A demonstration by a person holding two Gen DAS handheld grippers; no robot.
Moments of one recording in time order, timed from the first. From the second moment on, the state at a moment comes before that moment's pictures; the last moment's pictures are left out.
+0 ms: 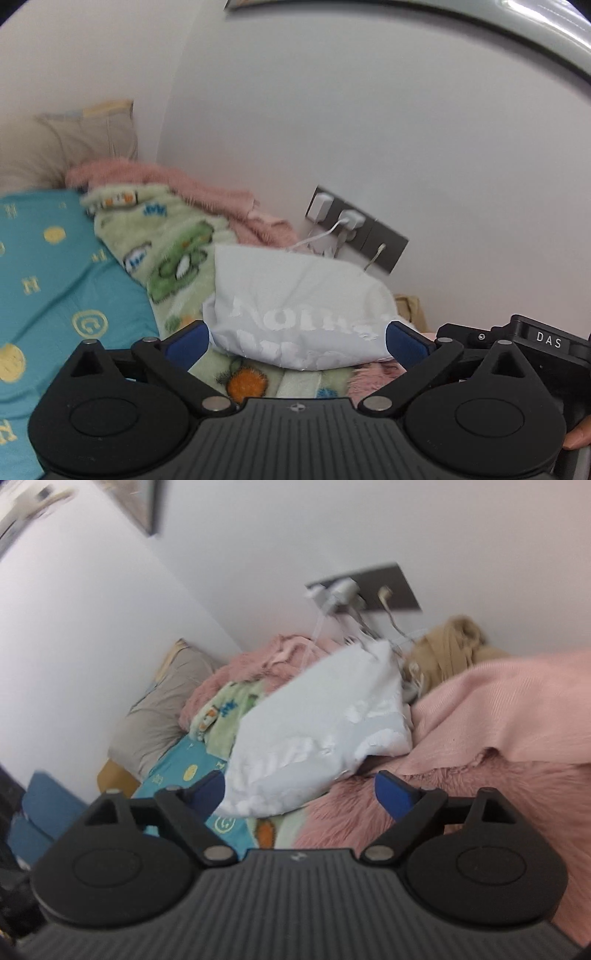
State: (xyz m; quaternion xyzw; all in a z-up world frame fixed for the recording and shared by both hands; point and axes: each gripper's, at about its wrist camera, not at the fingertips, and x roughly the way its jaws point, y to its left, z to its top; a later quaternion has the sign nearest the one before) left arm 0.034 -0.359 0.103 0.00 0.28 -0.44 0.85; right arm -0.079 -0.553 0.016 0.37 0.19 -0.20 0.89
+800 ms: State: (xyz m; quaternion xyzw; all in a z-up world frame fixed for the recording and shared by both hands) left arm -0.130 -0.198 0.150 0.04 0.11 -0.38 0.92; right arm -0.179 -0.363 0.059 0.11 0.11 -0.22 0.96
